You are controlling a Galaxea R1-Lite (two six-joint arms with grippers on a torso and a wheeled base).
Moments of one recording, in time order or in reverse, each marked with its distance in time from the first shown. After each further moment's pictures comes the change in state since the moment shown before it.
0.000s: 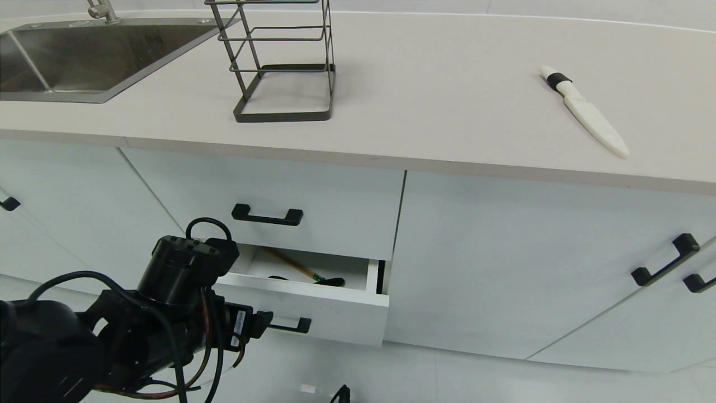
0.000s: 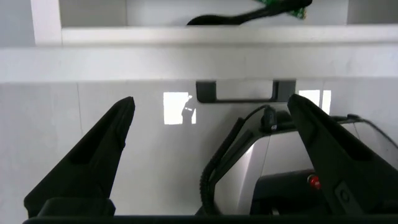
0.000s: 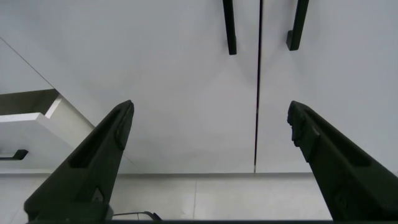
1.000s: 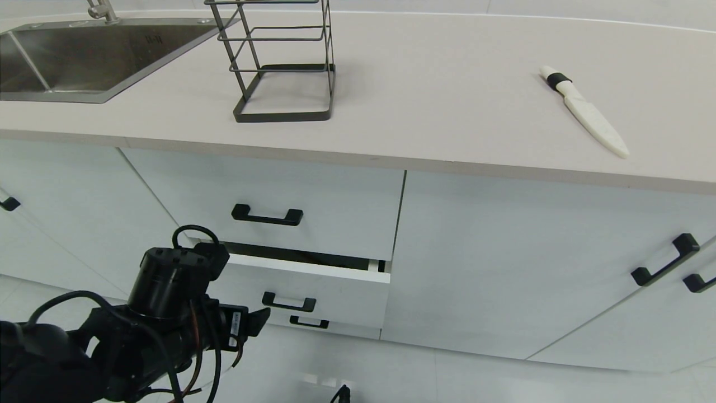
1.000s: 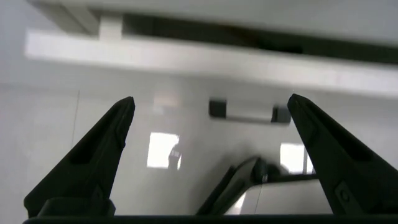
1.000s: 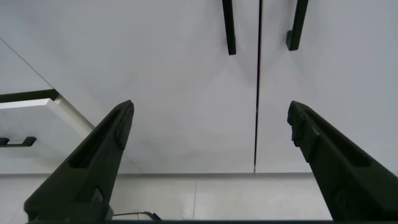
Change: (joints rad) left arm 0.025 0.016 0.113 -0.189 0.005 -0.021; right arm 0.000 0.000 0.000 0.000 0.000 0.000
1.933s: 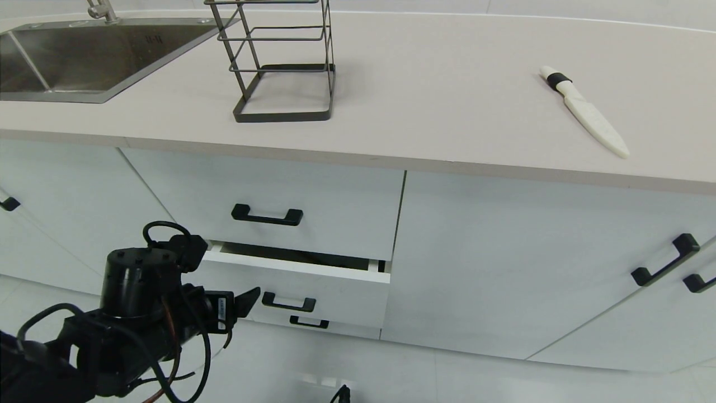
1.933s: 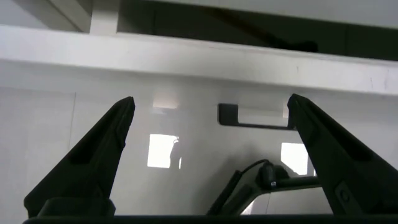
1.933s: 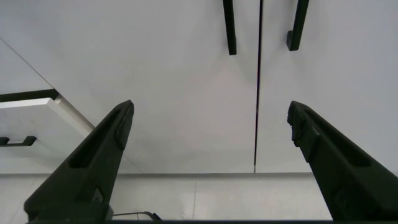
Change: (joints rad) left arm 0.108 0.039 0.098 -0.311 -0.069 0.038; right arm 0.000 0.000 0.000 0.000 0.000 0.000
